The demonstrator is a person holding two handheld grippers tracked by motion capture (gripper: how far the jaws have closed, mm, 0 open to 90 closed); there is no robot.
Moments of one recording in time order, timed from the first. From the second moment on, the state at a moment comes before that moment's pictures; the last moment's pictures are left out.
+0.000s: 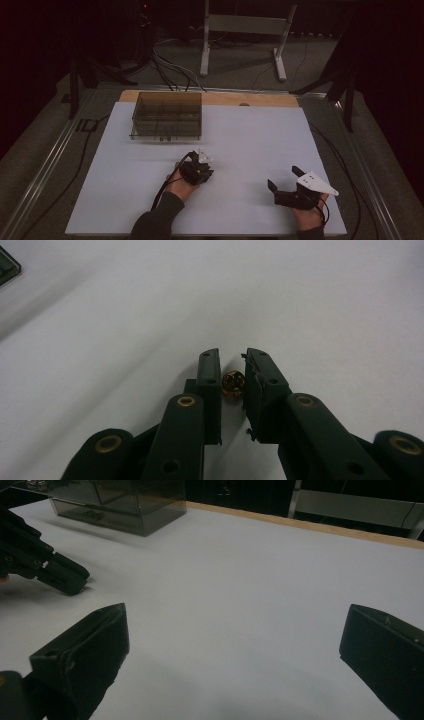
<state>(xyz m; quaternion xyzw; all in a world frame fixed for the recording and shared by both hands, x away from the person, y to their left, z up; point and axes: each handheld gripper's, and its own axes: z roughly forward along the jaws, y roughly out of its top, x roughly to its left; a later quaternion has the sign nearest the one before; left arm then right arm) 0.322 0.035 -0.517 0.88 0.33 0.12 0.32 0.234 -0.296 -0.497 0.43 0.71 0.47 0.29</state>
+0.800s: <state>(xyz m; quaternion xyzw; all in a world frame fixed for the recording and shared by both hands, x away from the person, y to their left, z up) 0.324 0.043 -0.509 0.87 0.33 0.11 0.34 0.234 -0.296 -0.497 0.43 0.71 0.47 0.29</state>
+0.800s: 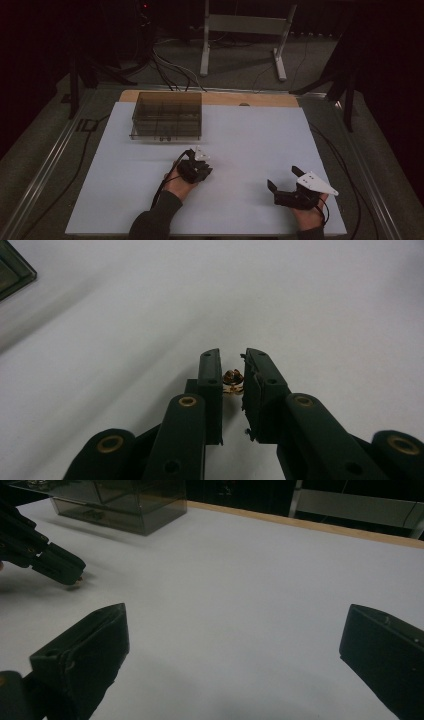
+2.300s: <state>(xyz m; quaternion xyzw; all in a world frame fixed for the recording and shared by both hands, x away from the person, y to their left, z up) 0.332 0.069 -0.466 0.85 0.35 0.13 0.38 0.234 -0.296 -0.497 0.43 0.71 0.47 0.29</state>
